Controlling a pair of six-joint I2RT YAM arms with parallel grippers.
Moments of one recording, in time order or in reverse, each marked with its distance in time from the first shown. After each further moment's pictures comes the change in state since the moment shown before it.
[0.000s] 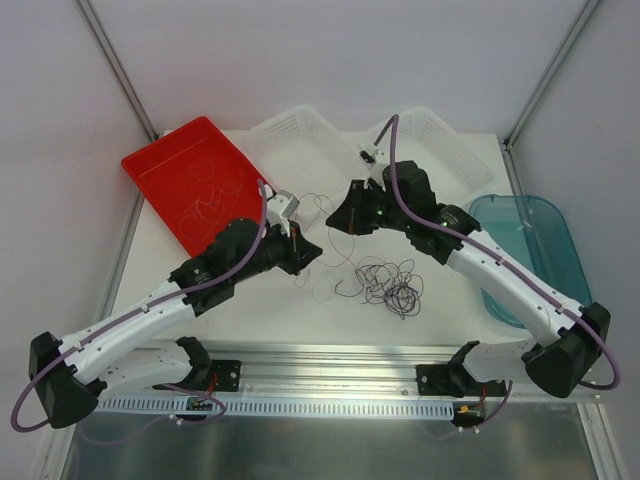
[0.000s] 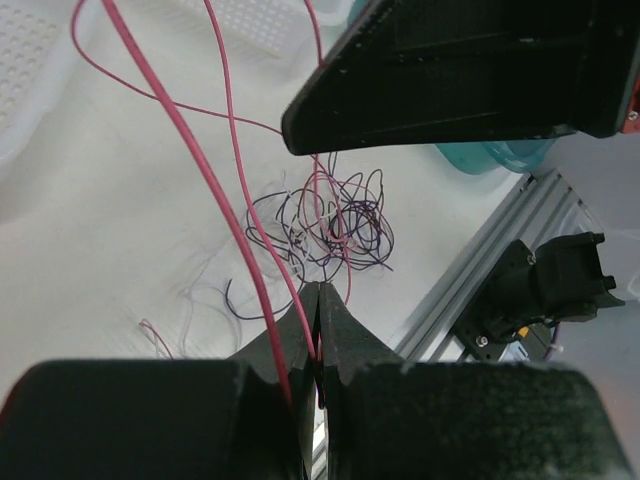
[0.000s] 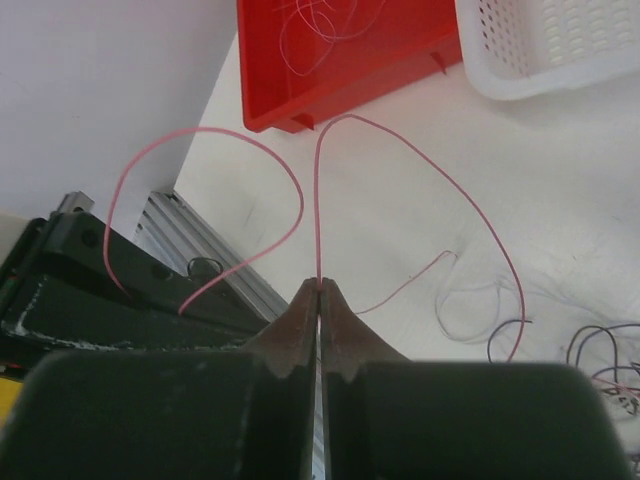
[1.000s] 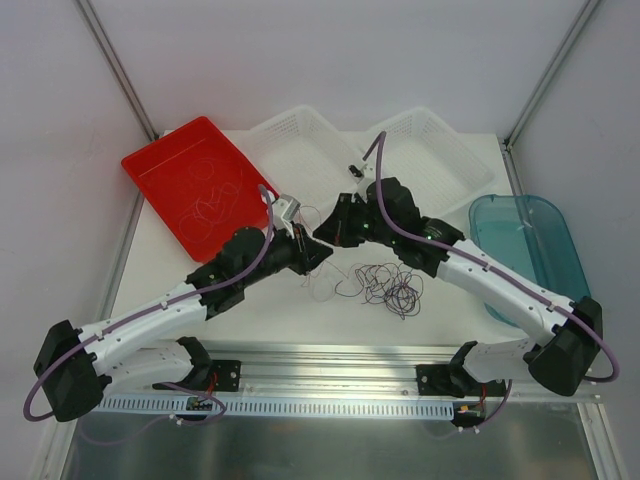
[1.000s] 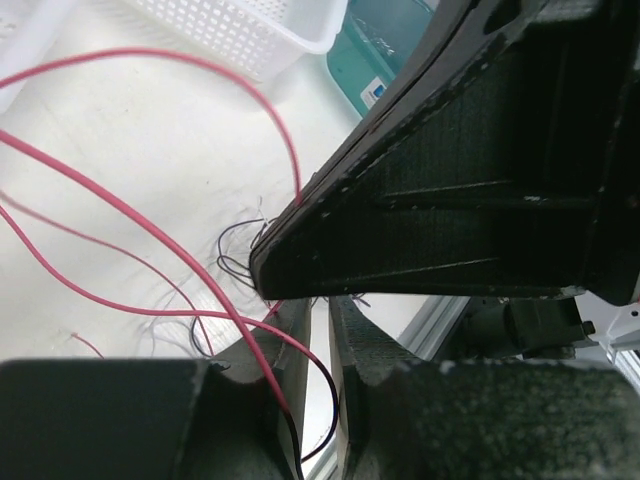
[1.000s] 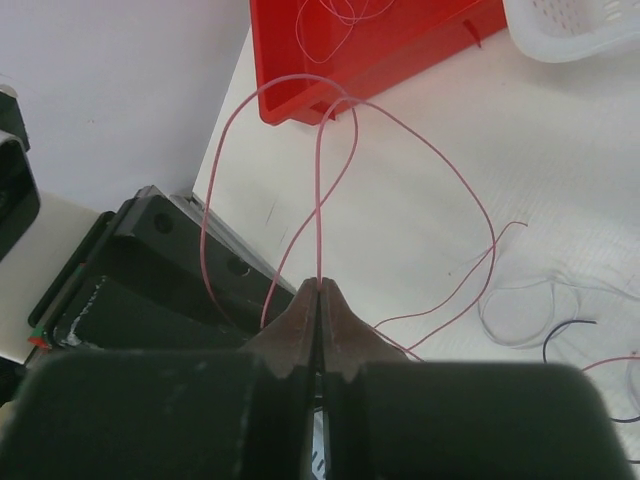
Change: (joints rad) left arm 0.000 0.048 -0.148 0.314 0.016 -0.104; right arm 0.104 0.007 -0.095 0.134 0.074 0.124
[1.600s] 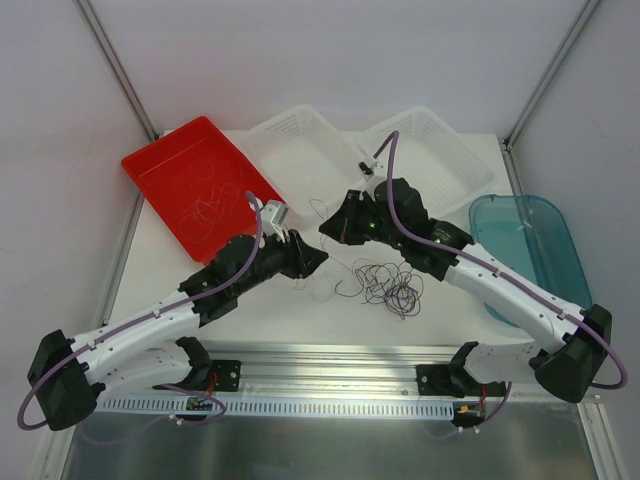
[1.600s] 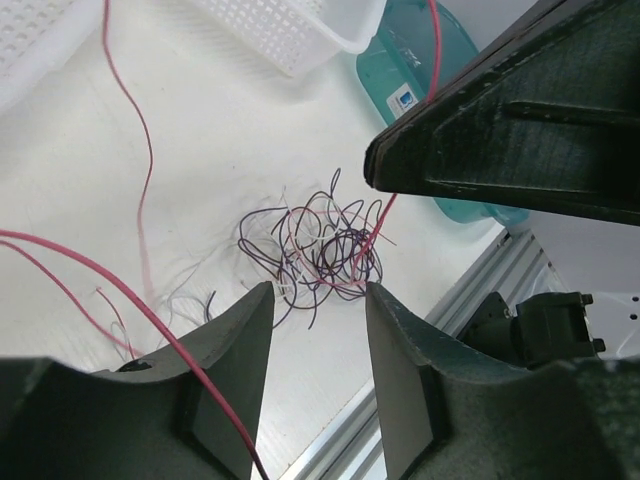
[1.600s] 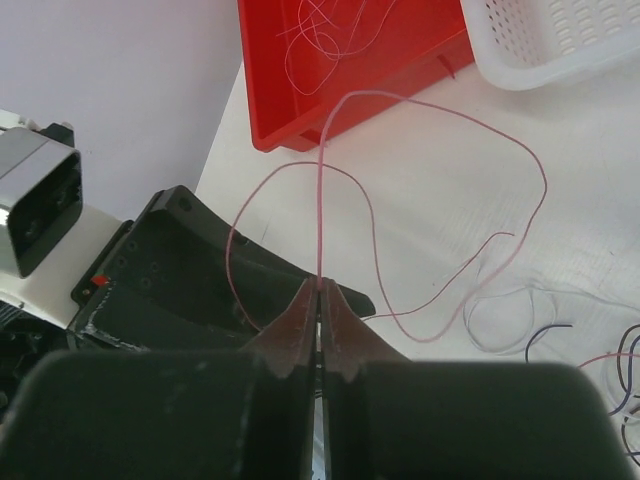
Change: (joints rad) left arm 0.000 -0.088 -0.064 -0.040 -0.082 -0.061; right arm 0.002 -0.048 -0.006 -0.011 0.084 0.000
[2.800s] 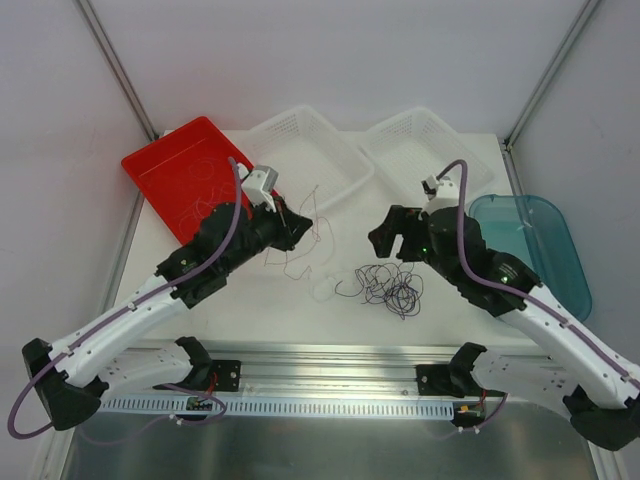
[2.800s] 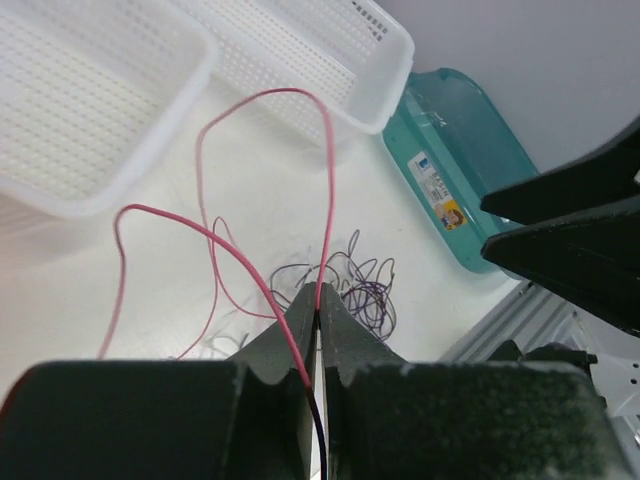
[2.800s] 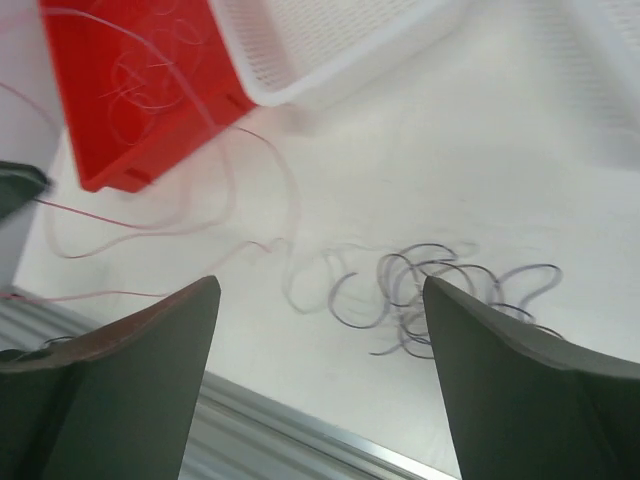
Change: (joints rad) left arm 0.023 0.034 0.303 -0.275 -0.084 0.077; right arm -0.006 -0.304 -0.074 -0.282 0.339 -0.137
